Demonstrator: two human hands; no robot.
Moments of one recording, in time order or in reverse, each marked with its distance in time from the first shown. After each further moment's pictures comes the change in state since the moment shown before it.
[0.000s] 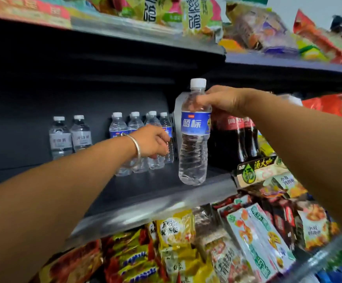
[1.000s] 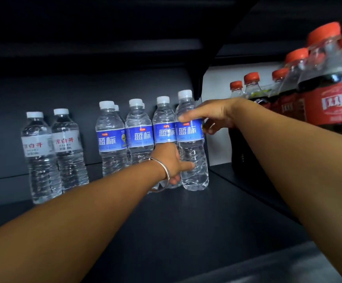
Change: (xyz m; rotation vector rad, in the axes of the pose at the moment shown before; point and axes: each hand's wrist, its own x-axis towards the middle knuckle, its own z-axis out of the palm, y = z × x) left_hand 0.169 -0.102 0.056 0.122 0.227 -0.295; right_hand 0.240 0.131 0.053 0.022 -0.329 0.054
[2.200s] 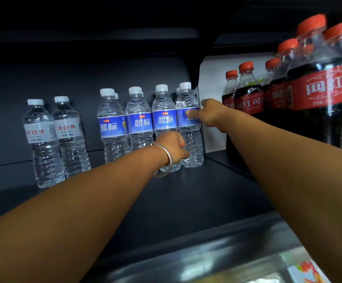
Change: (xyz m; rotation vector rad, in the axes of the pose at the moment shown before) left_hand -0.015 0.007 0.000 0.128 -0.012 0.059; right_hand -0.014 0.009 0.036 -0.104 0.434 0.026
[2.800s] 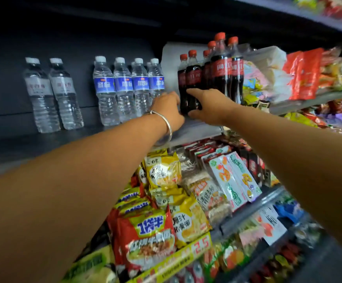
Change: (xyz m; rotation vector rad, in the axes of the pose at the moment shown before) left_hand -0.221 0.041 -0.030 0.047 0.118 0.350; right_hand -0.288 -0.048 -0.029 -0.665 0.052 -0.096
